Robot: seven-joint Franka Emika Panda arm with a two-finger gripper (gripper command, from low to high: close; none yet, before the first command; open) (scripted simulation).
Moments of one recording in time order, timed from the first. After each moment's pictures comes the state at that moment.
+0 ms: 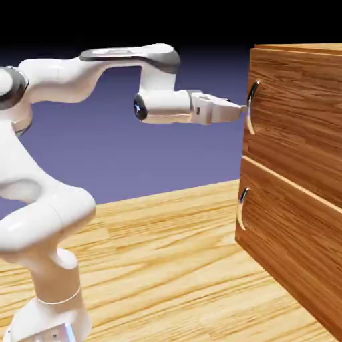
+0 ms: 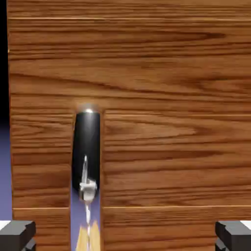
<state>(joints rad) -1.04 -0.85 1.10 -2.21 2.73 2.91 -1.21</state>
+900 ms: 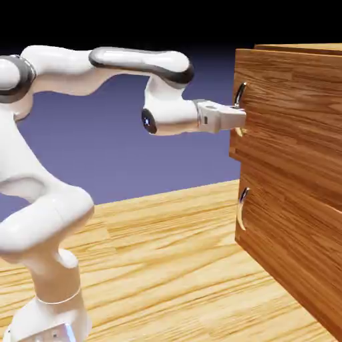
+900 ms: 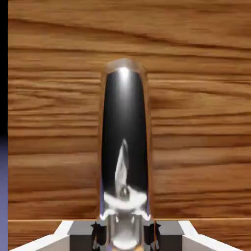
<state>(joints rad) -0.79 -0.63 0.91 -2.27 2.90 2.81 -1.64</state>
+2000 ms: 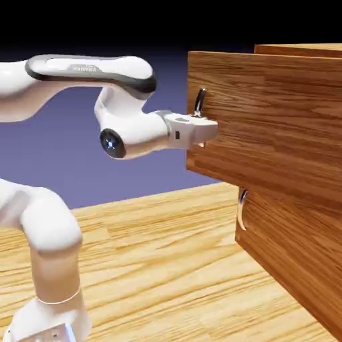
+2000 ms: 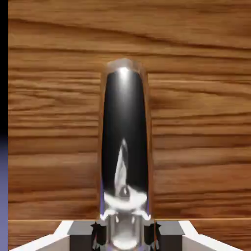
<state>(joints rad) 0.22 -1.00 -0.09 -2.77 2.10 2.81 -1.42</state>
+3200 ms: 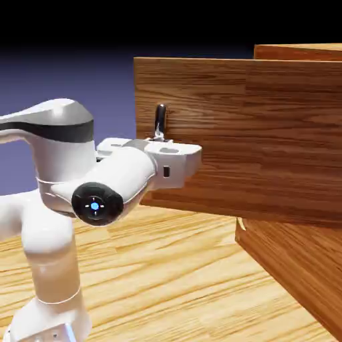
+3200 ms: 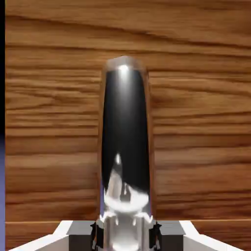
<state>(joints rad) -0.03 -1.34 -0.92 -2.70 0.67 1.80 -0.74</state>
